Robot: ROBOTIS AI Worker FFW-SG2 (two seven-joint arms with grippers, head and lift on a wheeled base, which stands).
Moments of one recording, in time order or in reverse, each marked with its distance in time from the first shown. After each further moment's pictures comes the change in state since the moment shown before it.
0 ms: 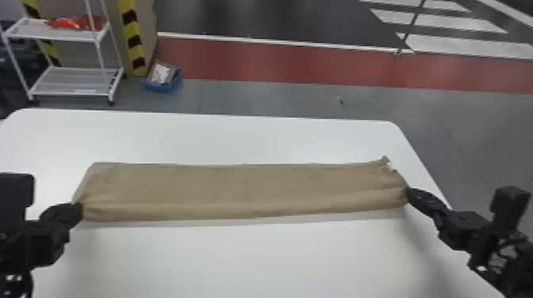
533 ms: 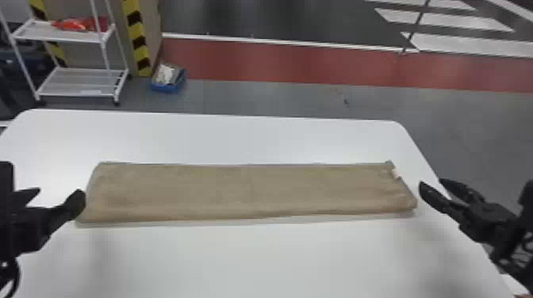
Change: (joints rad) left arm -0.005 0.009 0.061 -0.011 -0.012 -0.055 -0.017; right arm -0.011 -0.010 -0.056 -0.039 -0.027 0.026 0.019
